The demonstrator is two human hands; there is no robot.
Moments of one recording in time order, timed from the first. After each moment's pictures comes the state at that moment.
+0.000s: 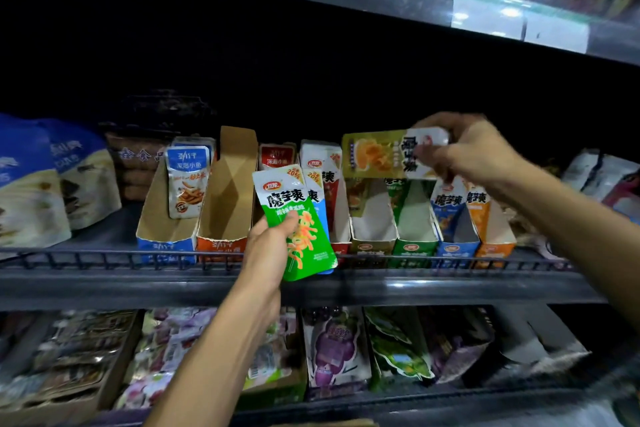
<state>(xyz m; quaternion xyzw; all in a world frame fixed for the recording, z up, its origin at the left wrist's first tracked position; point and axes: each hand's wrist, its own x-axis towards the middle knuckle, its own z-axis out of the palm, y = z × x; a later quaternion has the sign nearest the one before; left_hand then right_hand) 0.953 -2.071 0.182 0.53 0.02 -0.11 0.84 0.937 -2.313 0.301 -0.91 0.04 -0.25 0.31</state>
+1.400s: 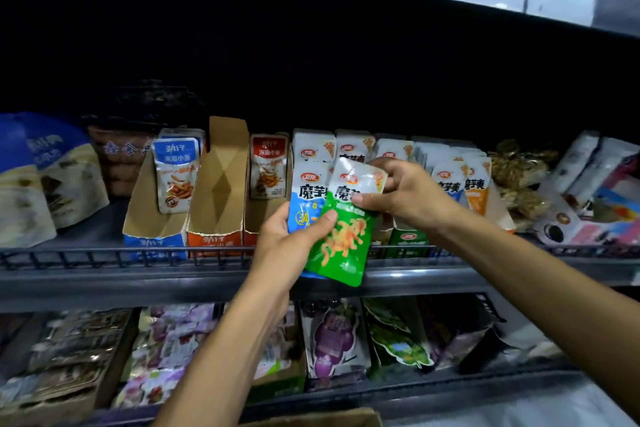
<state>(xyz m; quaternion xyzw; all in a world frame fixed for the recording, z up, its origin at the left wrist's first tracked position) 0.947 -2.089 0.177 0.55 -0.08 -0.11 0.82 0.932 -2.261 0.239 -0.84 0.04 -0.07 0.54</state>
